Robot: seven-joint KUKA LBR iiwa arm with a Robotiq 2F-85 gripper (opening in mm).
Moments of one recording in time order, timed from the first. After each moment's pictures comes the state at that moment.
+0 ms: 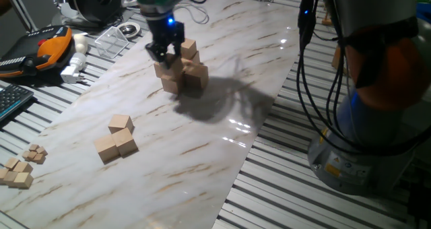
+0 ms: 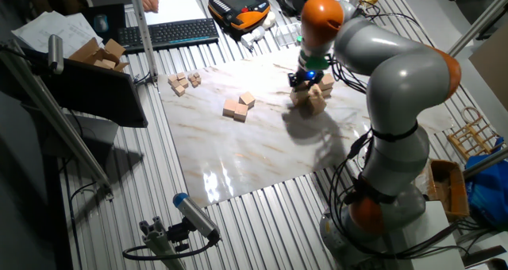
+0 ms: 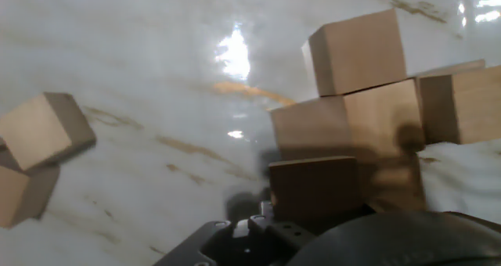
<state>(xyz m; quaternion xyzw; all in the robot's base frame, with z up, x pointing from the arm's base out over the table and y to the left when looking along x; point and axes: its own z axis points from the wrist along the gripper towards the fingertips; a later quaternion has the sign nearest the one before) 0.544 -0.024 0.158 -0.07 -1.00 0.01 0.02</state>
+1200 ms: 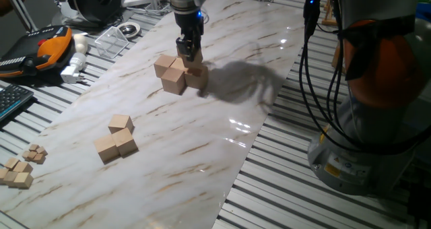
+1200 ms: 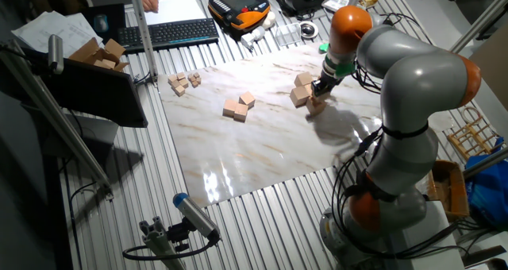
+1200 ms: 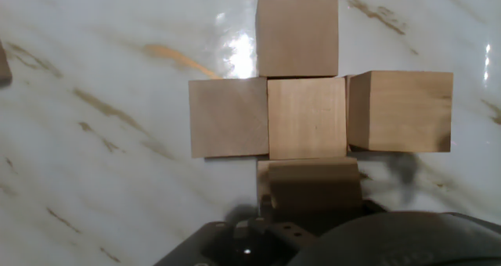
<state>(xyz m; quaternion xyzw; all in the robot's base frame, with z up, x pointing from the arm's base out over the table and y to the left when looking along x) 0.525 -0.098 0.131 0.03 -1.00 0.01 0.01</state>
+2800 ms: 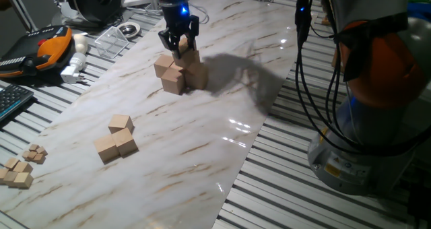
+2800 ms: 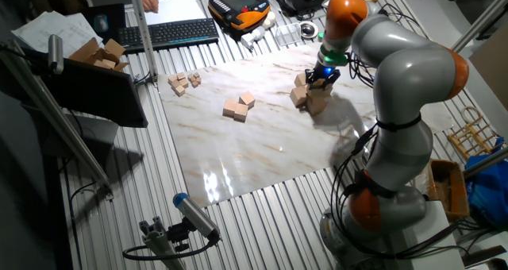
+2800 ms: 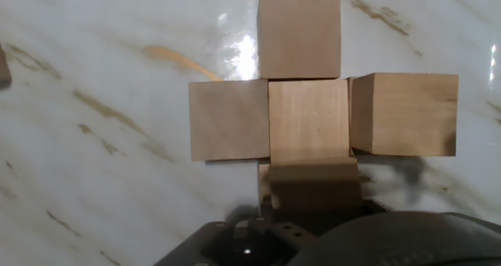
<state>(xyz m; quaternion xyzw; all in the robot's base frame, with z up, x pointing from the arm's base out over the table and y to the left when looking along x) 0.546 -0.078 0.145 -0.17 -0.98 -0.02 0.05</state>
